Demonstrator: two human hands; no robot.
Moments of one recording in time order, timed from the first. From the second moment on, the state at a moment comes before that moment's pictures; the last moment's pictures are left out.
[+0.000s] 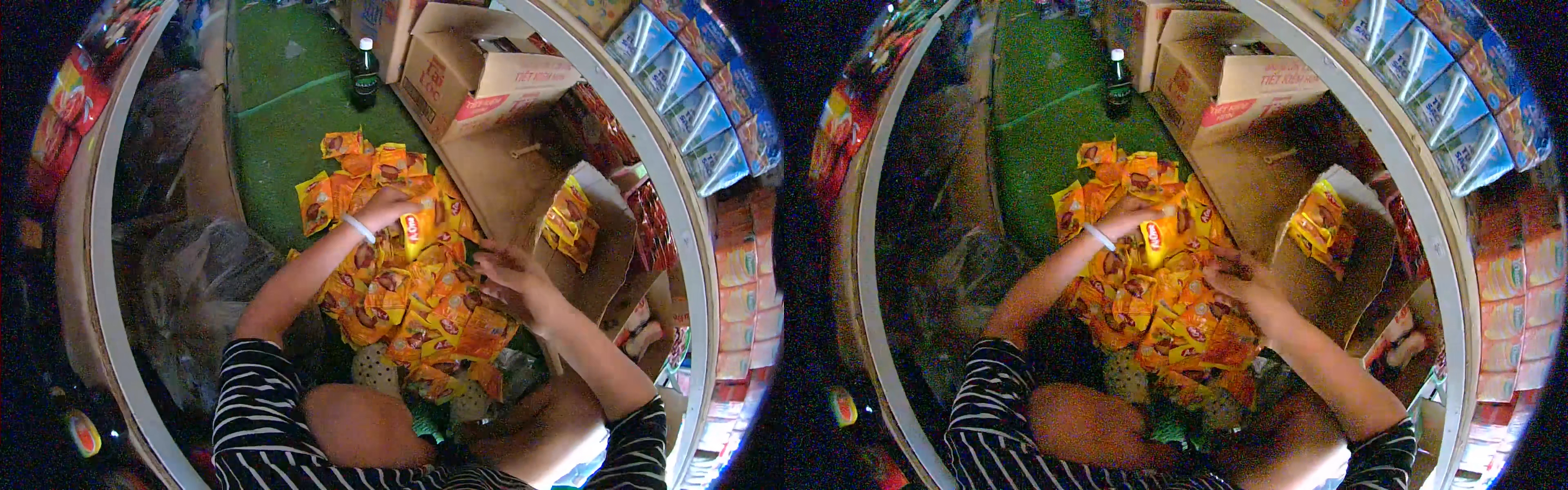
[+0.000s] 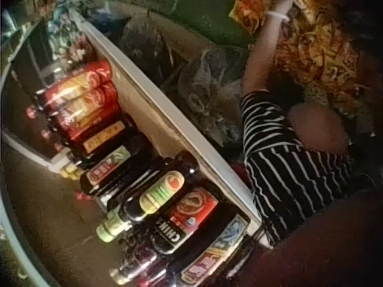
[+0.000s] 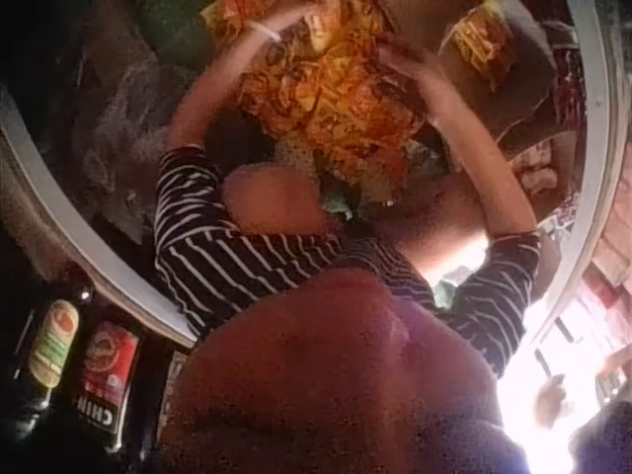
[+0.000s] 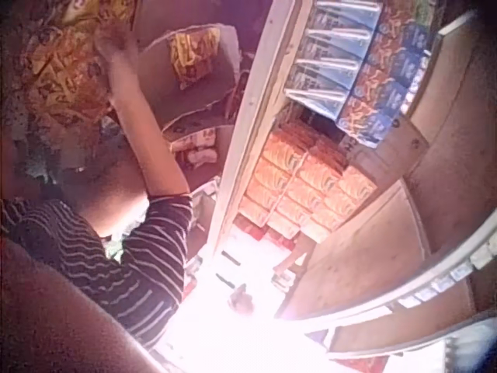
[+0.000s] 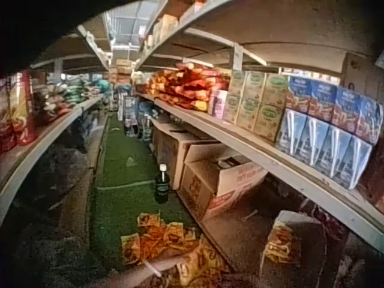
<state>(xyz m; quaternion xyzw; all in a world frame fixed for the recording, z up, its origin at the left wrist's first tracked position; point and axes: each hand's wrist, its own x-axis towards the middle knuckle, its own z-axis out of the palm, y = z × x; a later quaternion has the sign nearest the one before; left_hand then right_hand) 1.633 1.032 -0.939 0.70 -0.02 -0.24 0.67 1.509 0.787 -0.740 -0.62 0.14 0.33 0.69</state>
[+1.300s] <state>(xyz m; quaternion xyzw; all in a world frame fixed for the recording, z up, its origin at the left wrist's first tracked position) 1.723 1.081 -0.994 0.57 0.22 -0.22 0.76 1.511 0.764 -0.769 -0.54 0.08 0.42 0.73</state>
